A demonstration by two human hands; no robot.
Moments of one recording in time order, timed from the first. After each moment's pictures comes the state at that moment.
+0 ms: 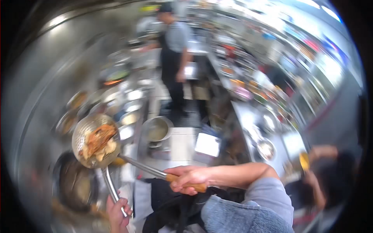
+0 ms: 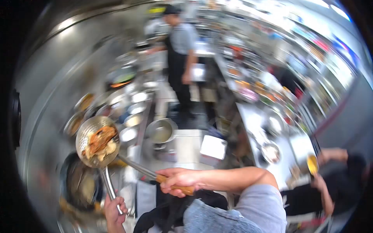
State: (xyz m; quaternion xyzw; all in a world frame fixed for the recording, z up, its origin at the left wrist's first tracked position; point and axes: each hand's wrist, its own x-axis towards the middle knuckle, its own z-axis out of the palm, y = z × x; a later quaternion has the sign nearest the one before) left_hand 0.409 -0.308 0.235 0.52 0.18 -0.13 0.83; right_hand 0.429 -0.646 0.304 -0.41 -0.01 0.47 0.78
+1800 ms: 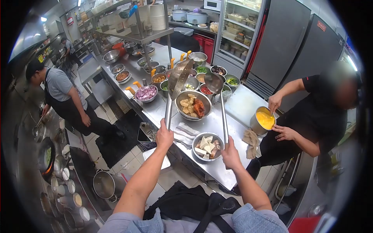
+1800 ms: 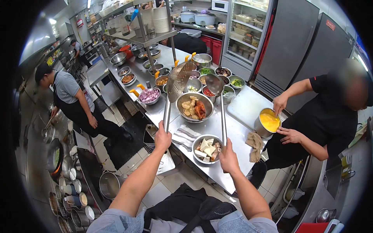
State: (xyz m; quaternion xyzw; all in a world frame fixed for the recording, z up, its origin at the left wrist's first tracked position) left_hand 0.520 -1.095 0.122 0.80 -0.48 -0.10 0.36; right_hand 0.198 -1.091 0.141 -0.73 0.58 -0.23 0.28
